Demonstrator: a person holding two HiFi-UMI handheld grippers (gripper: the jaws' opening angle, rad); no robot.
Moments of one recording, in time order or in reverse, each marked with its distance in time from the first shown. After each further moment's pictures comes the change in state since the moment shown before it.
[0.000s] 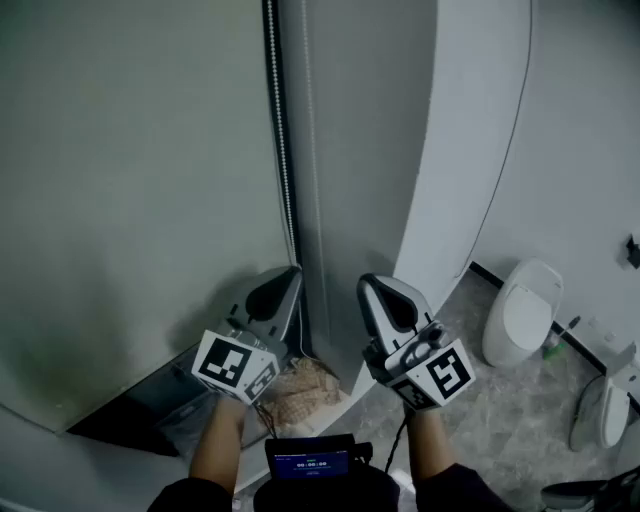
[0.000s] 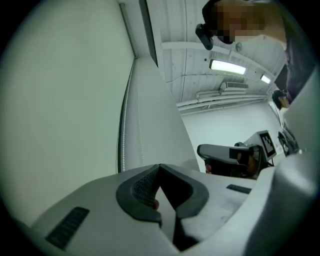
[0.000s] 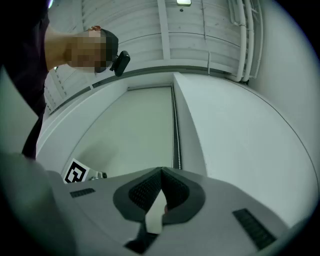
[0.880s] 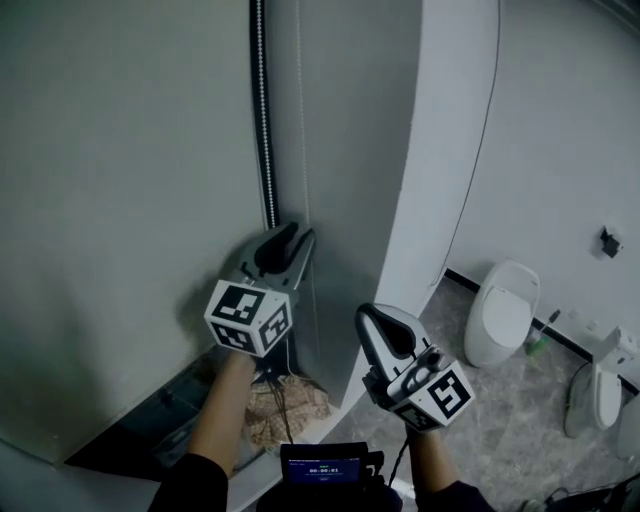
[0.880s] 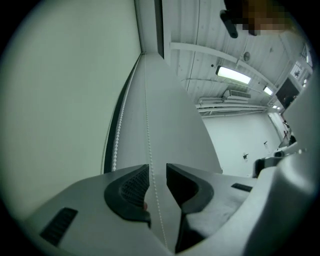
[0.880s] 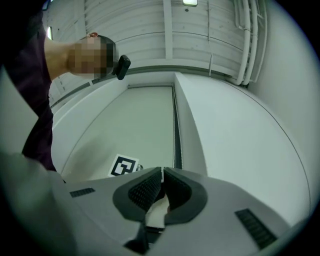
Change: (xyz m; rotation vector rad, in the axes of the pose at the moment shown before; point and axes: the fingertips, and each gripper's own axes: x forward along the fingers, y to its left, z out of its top) left arm 0.079 0.031 0.023 -0.077 -0.014 -0.031; right arm -0.030 0.020 -0.007 -0.030 0.074 -0.034
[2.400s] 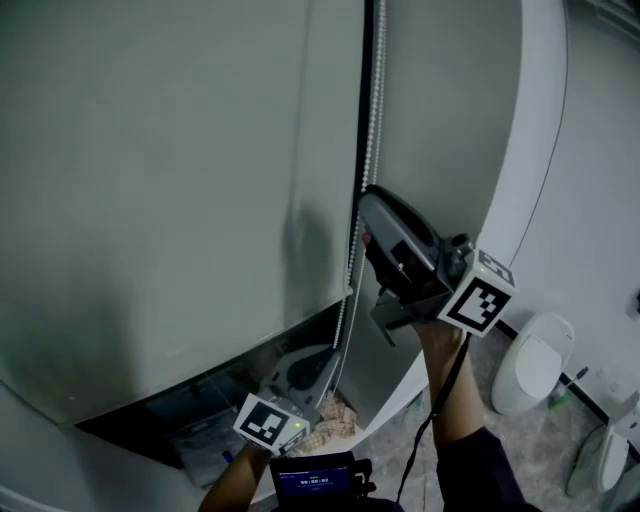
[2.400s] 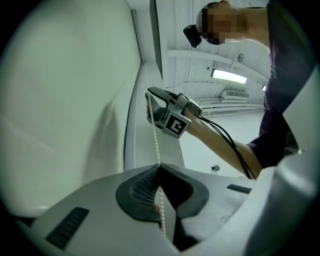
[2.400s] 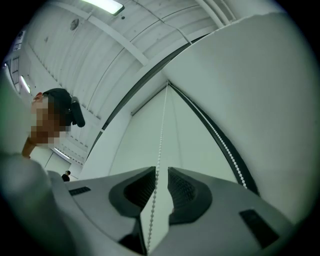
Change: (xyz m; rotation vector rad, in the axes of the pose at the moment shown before) left arm -0.158 -0.056 -0.063 -0.052 0.011 0.040; right arm 0.176 0.041 0.106 0.441 -0.110 0.484
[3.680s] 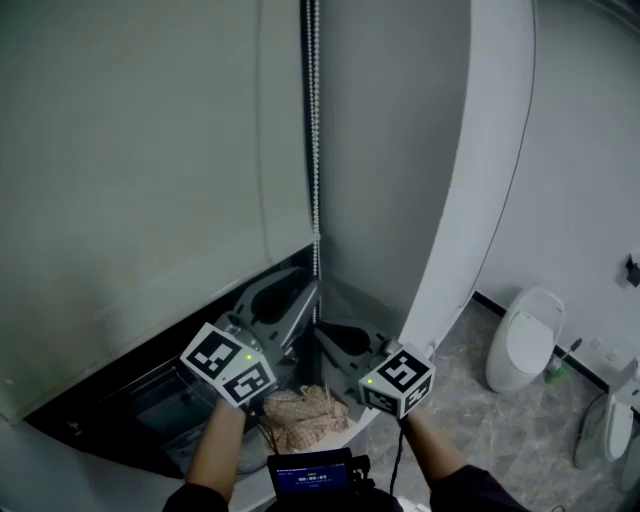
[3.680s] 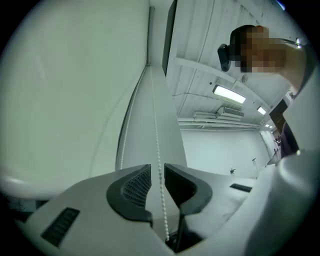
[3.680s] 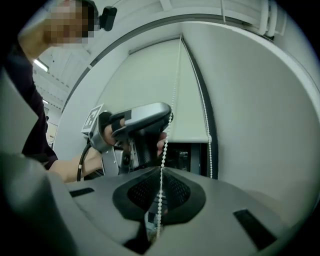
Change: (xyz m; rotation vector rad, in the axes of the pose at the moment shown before) left arm 0.075 0.030 0.108 -0.069 -0.076 -0.155; right arm -0.129 -0.029 -0.191 -0.275 0.522 -0.317
